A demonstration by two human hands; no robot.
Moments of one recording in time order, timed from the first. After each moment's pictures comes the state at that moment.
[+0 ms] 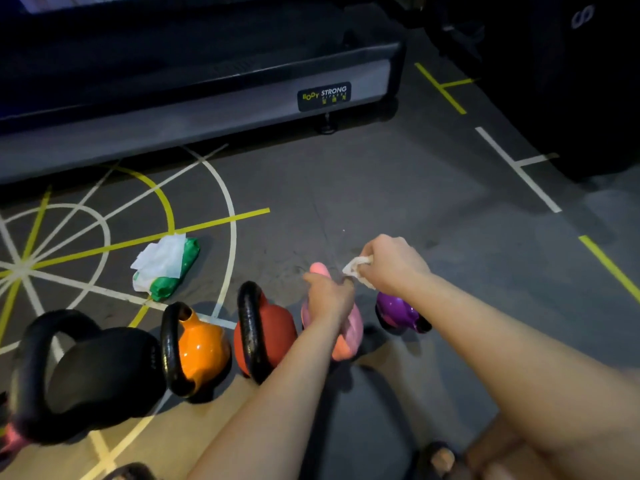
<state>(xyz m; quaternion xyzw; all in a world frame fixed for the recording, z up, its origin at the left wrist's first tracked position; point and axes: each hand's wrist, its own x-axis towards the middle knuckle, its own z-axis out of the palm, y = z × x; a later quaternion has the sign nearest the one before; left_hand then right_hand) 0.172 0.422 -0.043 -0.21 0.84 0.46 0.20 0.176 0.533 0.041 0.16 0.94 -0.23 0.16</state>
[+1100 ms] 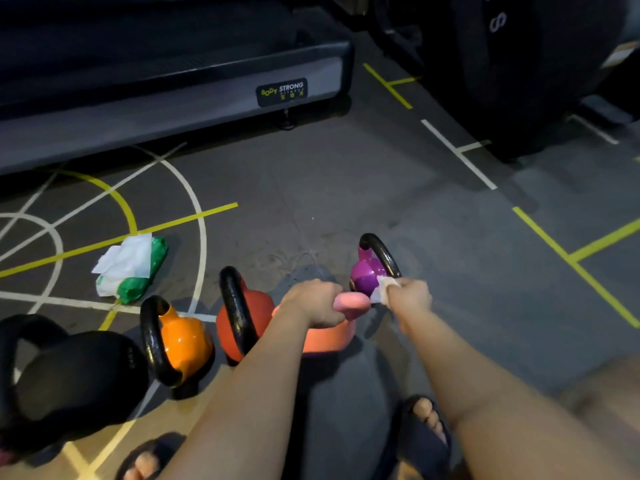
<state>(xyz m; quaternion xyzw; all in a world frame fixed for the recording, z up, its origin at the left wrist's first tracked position) 0.200 0.382 -0.044 0.37 0.88 0.07 0.29 0.281 0.549 -0.054 0.56 0.68 -0.48 0.00</state>
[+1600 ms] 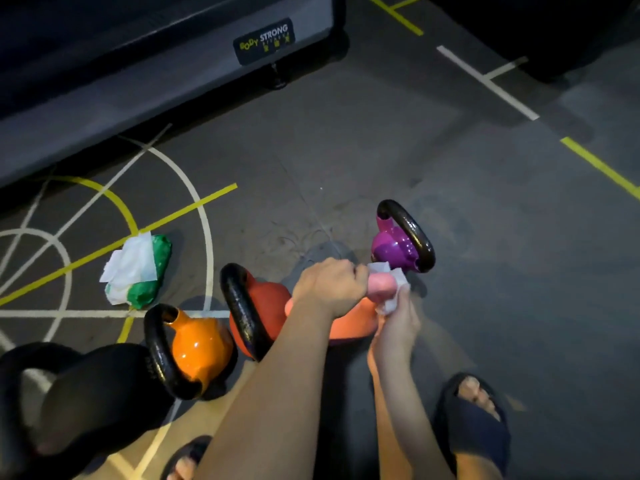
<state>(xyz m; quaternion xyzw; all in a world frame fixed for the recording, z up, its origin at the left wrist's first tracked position) 0.186 0.401 -0.065 0.30 0.92 0.08 0.24 0.285 0.453 -0.121 0.52 0.32 -0.73 -0.31</state>
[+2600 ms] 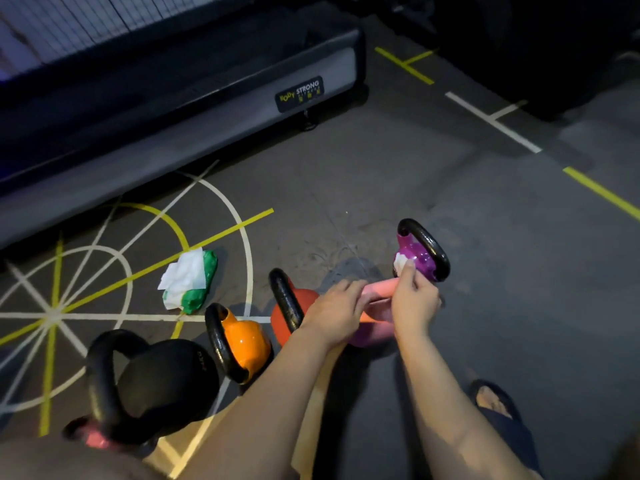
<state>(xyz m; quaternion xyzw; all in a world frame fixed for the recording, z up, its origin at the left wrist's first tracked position) 0.213 0.324 -0.054 0.34 0.89 0.16 0.24 0.274 0.448 -0.066 0.53 0.62 -0.52 -0.25</state>
